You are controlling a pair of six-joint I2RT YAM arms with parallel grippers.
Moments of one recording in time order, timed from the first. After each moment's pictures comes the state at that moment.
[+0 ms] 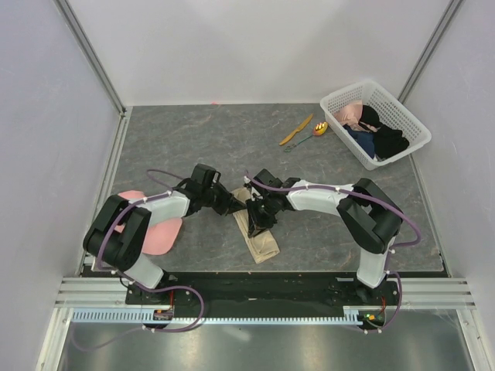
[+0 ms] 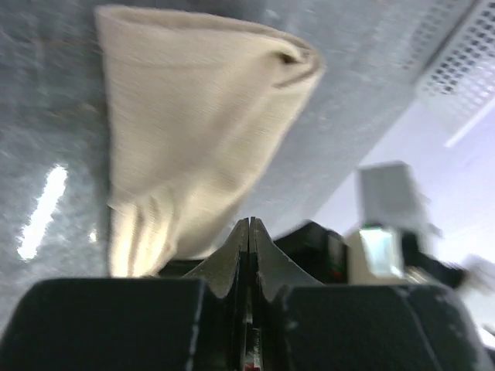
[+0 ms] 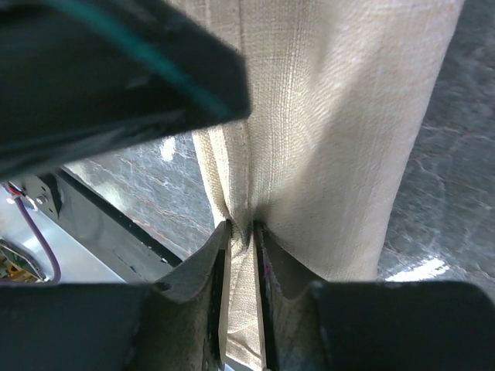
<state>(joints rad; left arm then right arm) -0.47 1.55 0.70 -0.01 0.40 -1.37 0.83 1.85 1.11 -0.41 -0.40 0.58</state>
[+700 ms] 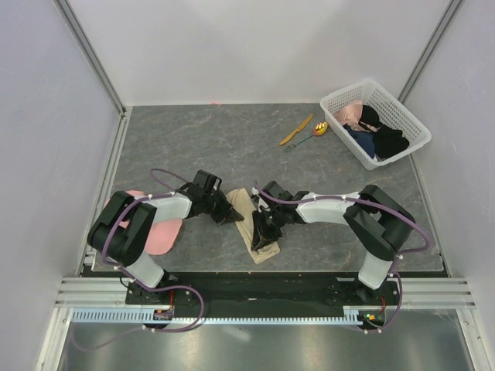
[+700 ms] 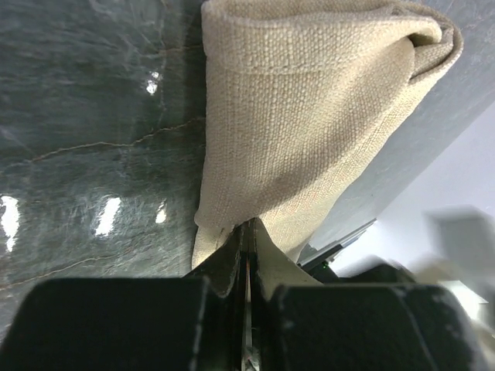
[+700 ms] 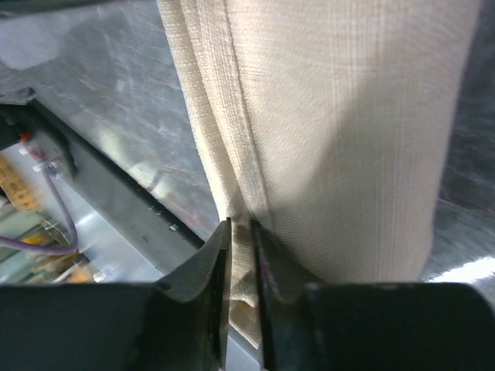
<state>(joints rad) -0.47 1.61 0.67 -0.06 0.40 -1.19 0.84 1.74 0.92 -0.26 -0.49 0.69</state>
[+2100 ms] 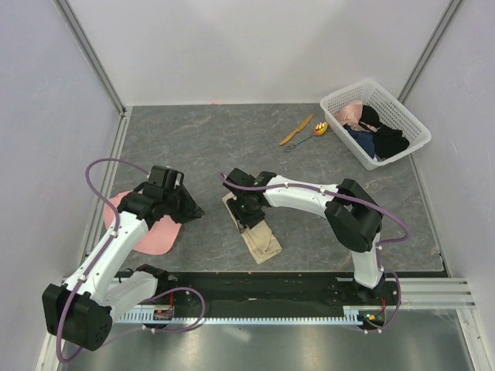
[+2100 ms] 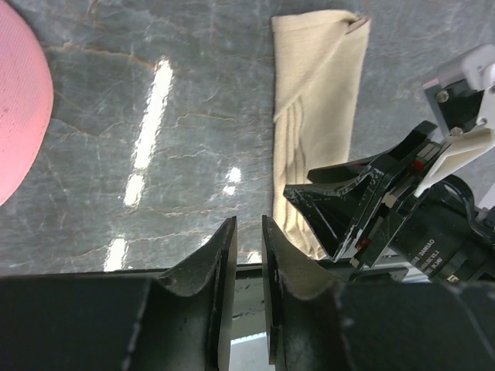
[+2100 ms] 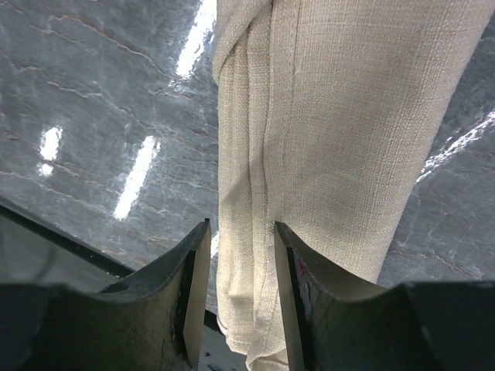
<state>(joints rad) -0.32 0.99 0.81 -0.81 0.14 -0.88 0.96 1.96 1.44 -0.71 -0.10 0.47</state>
